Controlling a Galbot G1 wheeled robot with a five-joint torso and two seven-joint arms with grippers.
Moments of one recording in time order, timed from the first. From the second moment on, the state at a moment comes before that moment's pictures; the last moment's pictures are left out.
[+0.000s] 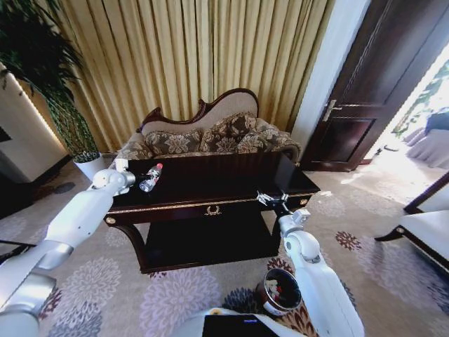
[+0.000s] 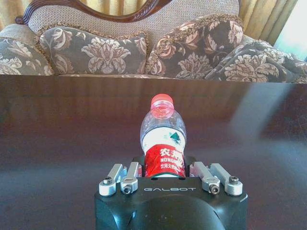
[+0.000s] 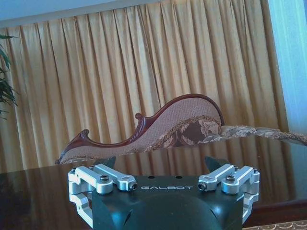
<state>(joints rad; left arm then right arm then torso) 0.34 -0.79 0.04 -1.20 -1.06 0.71 0.06 -1.20 1.29 0.53 1.86 0.45 -0.12 -0.04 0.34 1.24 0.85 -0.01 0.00</state>
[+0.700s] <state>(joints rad) 0.49 -0.67 -0.09 -1.45 -0.73 0.41 0.22 -1.17 1.29 0.51 1.86 0.45 -0.13 -0.04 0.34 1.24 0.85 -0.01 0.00</state>
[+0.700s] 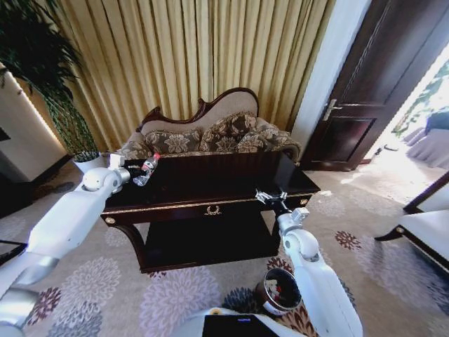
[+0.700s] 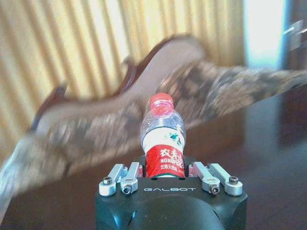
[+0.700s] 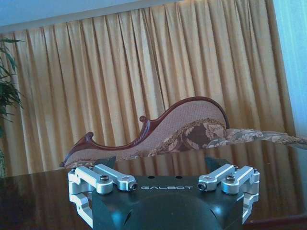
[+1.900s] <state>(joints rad) 0.74 -0.67 -0.13 -1.72 -0.65 0.03 0.15 -1.02 1.19 0.30 2.07 0.80 -0.28 0.02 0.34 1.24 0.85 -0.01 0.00</state>
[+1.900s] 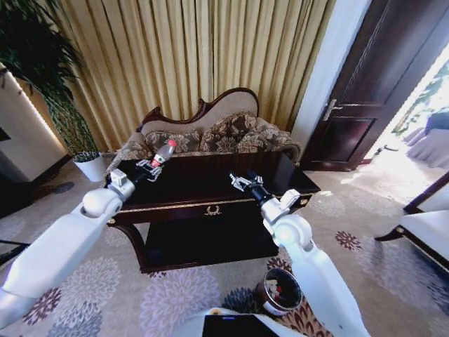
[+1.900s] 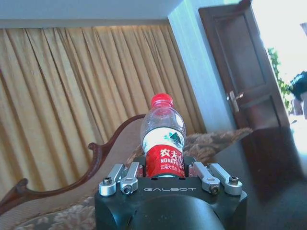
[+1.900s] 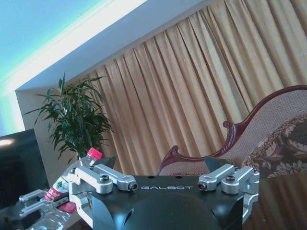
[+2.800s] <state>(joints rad) 0.48 -0.81 0.24 -1.73 -0.81 0.04 0.14 -1.05 1.18 0.37 2.05 0.80 -0.28 -0.03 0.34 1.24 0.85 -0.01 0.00</state>
